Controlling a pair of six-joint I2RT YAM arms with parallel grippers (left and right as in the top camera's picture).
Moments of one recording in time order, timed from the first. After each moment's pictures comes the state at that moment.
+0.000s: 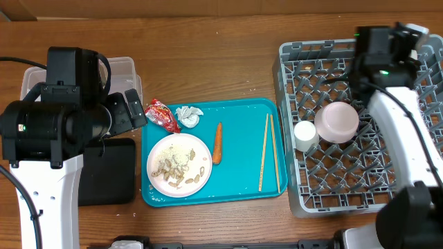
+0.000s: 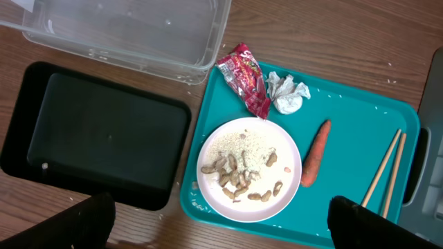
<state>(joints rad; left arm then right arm) -0.06 1.36 1.83 -1.59 -0.07 -0.39 0.03 1.66 1.40 -0.64 1.03 0.27</state>
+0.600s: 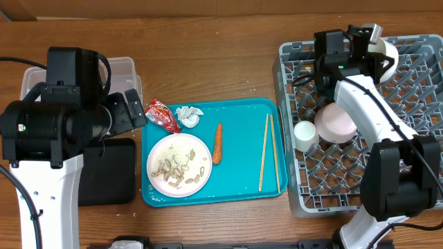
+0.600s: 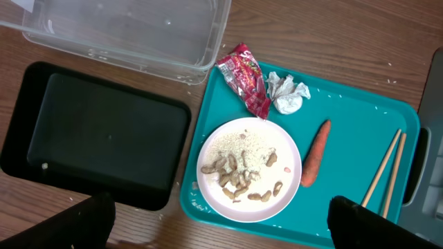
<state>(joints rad) -0.06 1.36 1.83 -1.59 -0.07 -0.39 0.13 1.87 1.40 -0.49 1.33 0.07</state>
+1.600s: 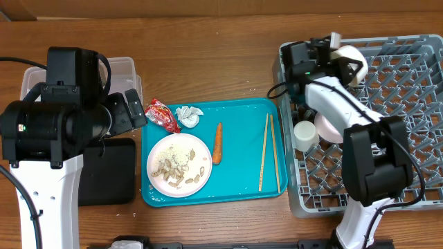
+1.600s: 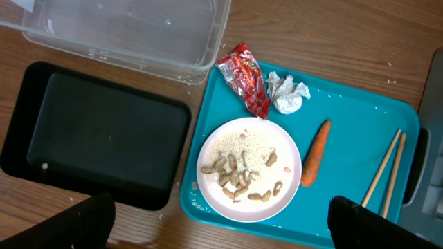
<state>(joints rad) -0.06 1.36 1.83 -1.60 -0.07 -0.39 0.28 2.01 1.40 -0.45 1.39 -0.02</state>
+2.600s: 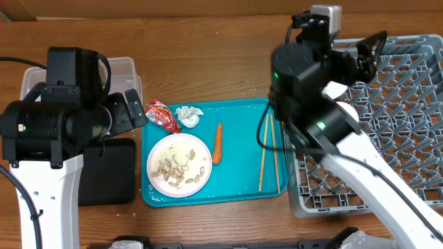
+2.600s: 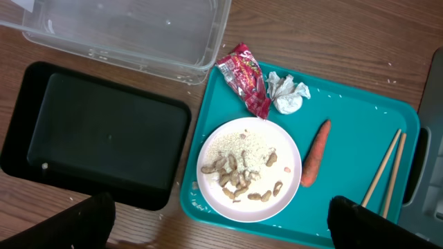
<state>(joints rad) -0.06 1.36 1.83 -1.59 -0.07 -0.39 0.65 1.39 1.40 -0.13 1.43 -0.43</state>
